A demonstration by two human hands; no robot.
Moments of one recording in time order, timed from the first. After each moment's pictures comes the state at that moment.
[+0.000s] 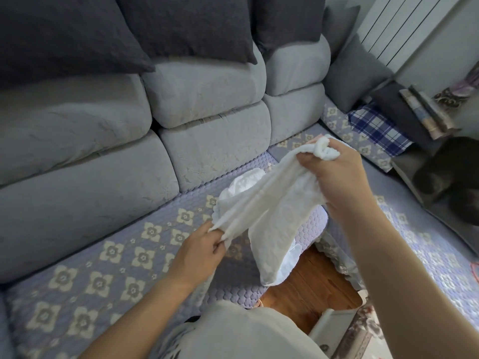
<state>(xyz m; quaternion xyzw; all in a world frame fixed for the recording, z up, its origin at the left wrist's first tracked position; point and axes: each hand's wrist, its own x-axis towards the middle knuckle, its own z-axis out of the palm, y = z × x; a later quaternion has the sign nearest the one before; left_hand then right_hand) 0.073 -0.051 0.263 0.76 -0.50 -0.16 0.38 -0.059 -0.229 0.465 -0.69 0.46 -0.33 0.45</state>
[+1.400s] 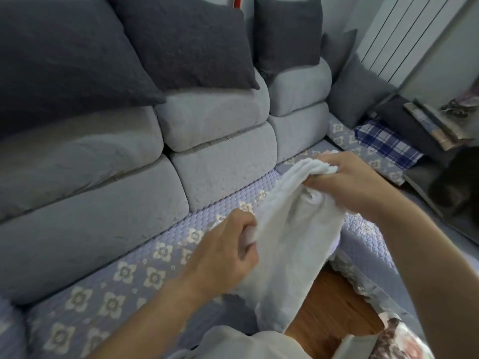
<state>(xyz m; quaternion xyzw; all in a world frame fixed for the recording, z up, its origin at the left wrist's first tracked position) 0.060 -0.050 0.376 0.65 -0.58 -0.11 0.48 -0.082 -0.235 0.518 -0.86 0.34 -0.12 0.37</state>
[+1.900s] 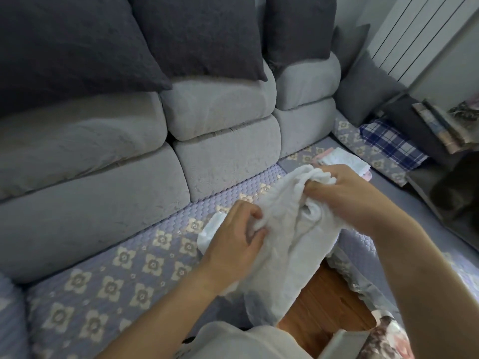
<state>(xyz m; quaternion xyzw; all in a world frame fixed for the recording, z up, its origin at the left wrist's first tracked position) 0.042 -0.069 0.359 0.66 -0.49 -0.16 0.54 -0.082 -0.214 0.505 -0.82 0.37 -0.08 0.42</state>
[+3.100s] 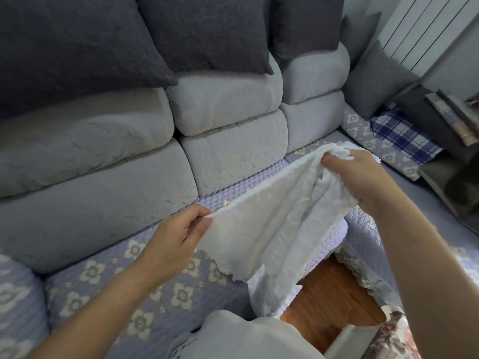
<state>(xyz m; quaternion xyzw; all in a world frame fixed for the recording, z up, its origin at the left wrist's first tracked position) 0.109 0.004 0.352 0.70 -0.50 -0.15 0.49 -0.086 -0.267 0.472 -0.72 0.47 -0.21 0.47</state>
